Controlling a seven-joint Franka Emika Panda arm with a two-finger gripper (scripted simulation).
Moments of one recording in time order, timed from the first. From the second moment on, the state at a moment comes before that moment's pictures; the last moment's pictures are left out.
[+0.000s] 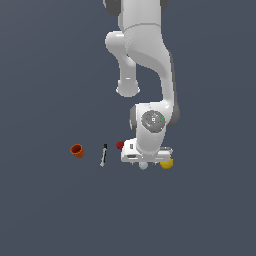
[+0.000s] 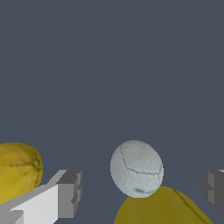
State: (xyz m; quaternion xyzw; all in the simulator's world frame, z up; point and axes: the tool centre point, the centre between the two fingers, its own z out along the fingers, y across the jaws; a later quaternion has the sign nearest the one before) arm 0.058 0.072 0.048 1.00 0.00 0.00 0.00
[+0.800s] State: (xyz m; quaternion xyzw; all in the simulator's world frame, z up) arm 0.069 0.072 0.035 1.00 0.00 0.01 0.00
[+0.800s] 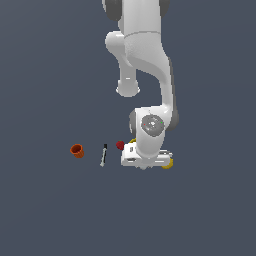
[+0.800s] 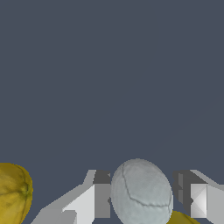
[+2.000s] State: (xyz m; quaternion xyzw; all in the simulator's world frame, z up) arm 0.057 0.025 0.135 1.00 0.00 0.01 0.00
